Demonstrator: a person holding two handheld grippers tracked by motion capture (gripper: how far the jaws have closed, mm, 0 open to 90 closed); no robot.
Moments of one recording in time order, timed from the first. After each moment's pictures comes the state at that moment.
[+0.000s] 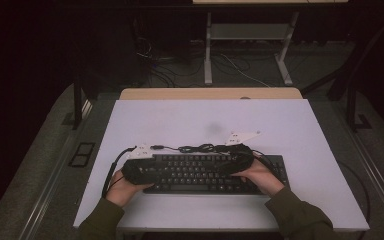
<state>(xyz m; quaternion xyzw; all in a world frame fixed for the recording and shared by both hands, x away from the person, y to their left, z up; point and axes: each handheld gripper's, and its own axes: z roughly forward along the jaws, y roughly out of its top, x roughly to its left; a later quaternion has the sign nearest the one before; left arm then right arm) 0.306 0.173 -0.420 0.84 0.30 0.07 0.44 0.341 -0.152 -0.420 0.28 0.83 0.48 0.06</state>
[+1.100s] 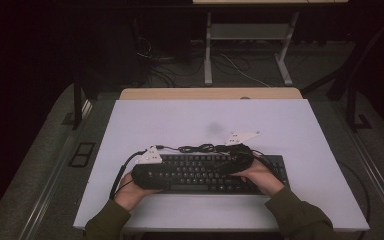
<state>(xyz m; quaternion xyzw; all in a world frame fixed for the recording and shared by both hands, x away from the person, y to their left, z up) 0.296 0.147 -0.421 0.85 0.26 0.05 0.46 0.341 -0.152 -0.421 0.28 0.83 0.47 0.06</state>
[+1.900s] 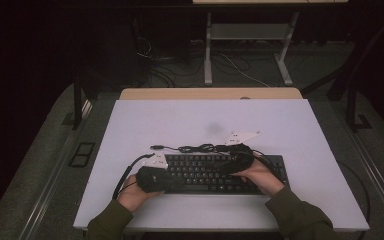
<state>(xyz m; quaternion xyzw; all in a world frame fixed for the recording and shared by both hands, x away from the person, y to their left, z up) 0.296 0.139 -0.430 0.88 0.22 0.00 0.42 0.342 -0.152 -0.421 0.28 0.83 0.47 0.06</state>
